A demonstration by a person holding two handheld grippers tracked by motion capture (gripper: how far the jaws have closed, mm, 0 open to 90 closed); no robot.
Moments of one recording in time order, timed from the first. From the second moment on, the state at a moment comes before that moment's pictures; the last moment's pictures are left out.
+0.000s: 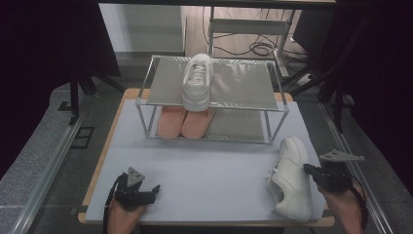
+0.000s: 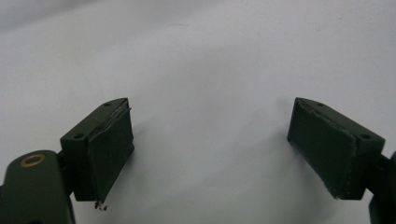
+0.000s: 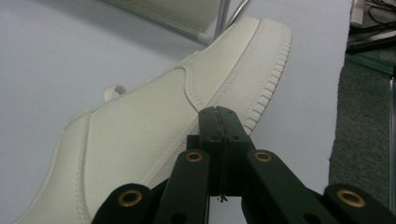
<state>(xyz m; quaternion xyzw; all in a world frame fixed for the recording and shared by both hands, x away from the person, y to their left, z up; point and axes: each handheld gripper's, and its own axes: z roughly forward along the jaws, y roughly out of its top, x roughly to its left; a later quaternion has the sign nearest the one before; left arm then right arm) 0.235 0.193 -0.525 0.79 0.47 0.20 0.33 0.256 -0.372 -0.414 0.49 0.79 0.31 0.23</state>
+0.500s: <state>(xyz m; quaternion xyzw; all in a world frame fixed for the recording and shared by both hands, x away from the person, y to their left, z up) 0.236 0.193 -0.525 0.79 0.47 0.20 0.33 0.254 -0.380 -0.414 0.50 0.78 0.30 0.23</state>
